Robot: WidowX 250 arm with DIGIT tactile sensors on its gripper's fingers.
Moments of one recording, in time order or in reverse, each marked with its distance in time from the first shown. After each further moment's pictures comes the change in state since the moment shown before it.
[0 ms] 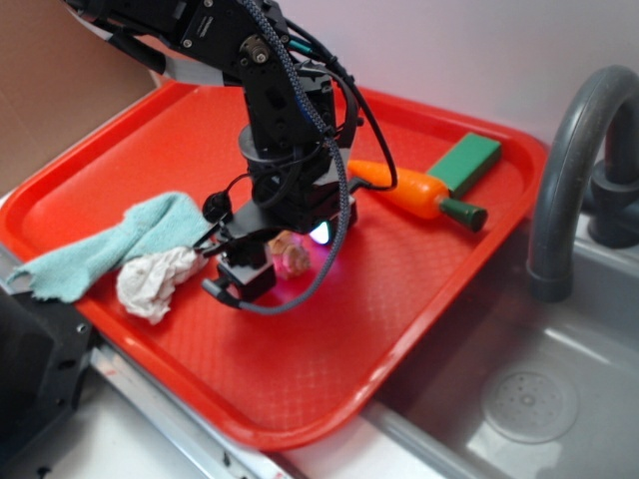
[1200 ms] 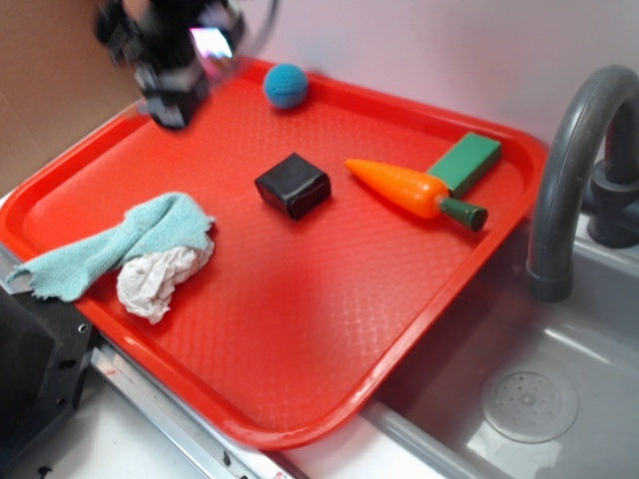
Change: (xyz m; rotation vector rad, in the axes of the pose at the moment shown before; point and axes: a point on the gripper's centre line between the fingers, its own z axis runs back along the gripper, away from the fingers) arm -0.069 -0.004 0.140 0.071 -0.062 0.653
